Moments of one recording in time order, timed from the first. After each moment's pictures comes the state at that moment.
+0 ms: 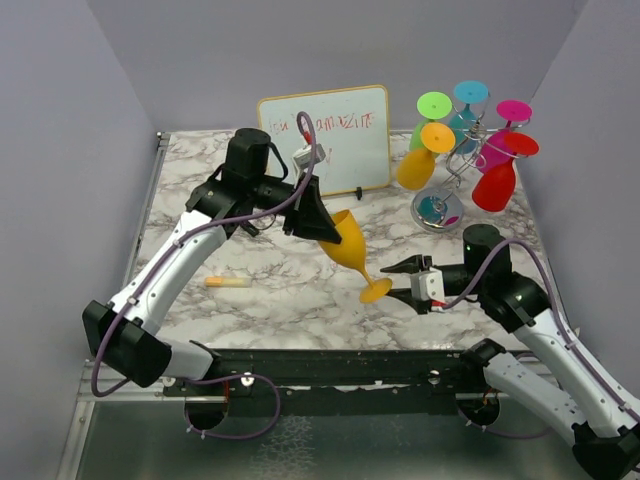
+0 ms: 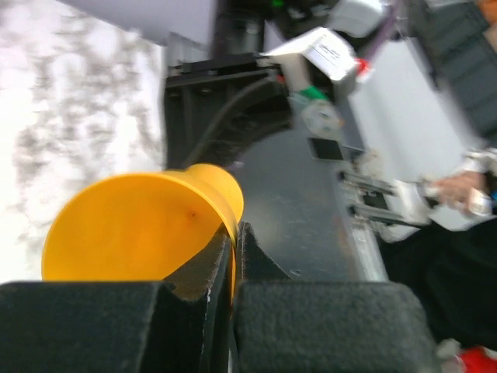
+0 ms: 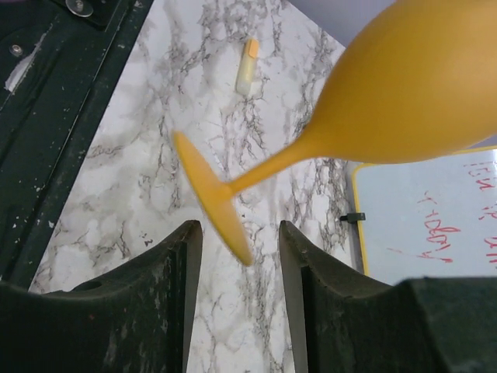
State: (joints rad) left arm -0.50 1.35 1.36 -0.39 1.37 -0.23; right arm 0.52 0.71 0.73 -0.49 -0.95 -1.04
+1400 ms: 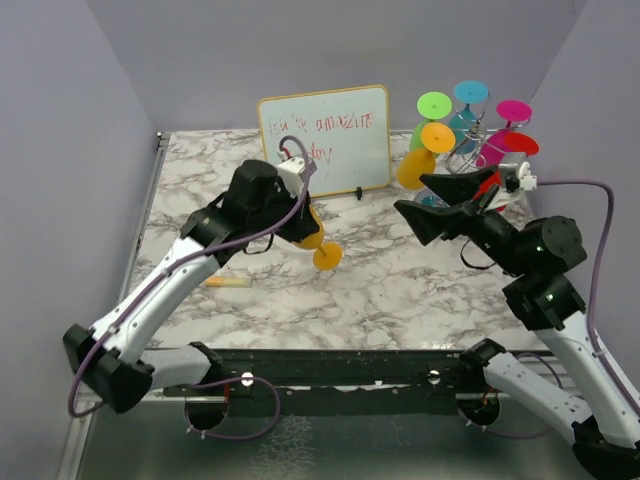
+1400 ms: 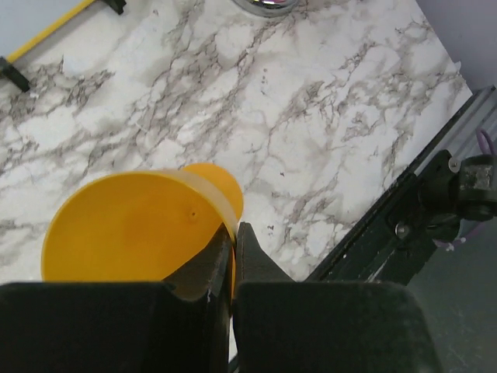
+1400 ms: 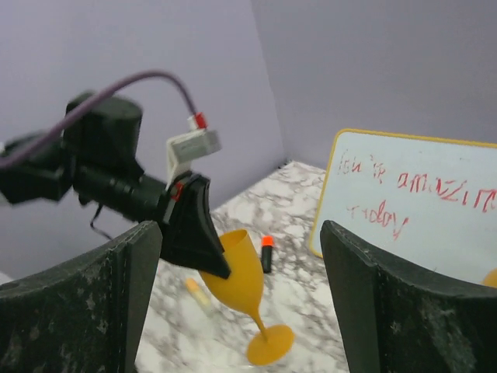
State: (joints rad) left arm -0.62 1.28 1.32 -0.63 0.31 -0.22; right arm 0.52 0.75 0.97 0.09 -0.36 0.23
